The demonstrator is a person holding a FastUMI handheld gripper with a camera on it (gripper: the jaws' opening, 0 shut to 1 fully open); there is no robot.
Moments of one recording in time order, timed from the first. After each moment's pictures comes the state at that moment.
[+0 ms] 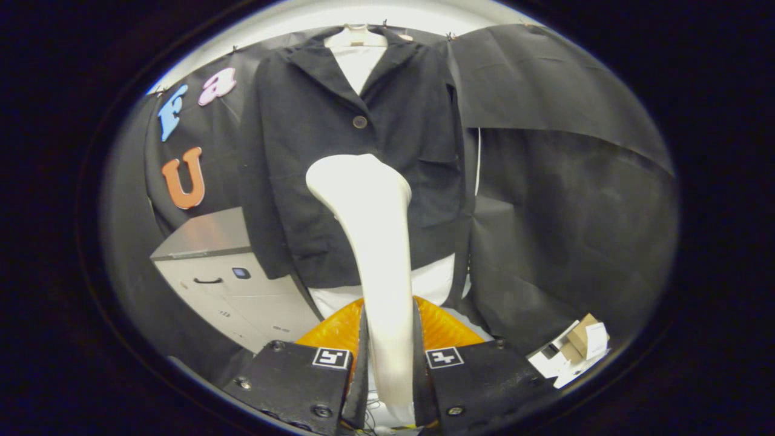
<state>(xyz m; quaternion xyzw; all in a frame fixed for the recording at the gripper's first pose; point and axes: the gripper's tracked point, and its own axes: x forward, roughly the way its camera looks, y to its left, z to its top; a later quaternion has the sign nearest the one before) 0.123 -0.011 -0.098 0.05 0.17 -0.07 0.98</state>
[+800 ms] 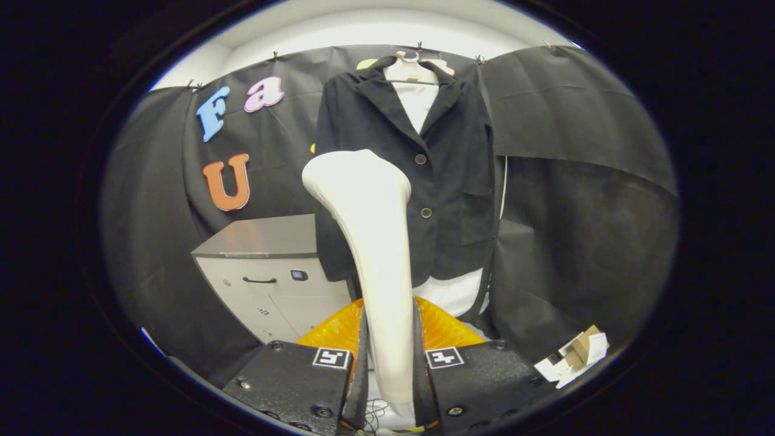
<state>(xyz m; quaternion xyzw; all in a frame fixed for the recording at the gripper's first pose) 0.057 0.070 -0.068 0.03 0.14 -0.01 0.99</state>
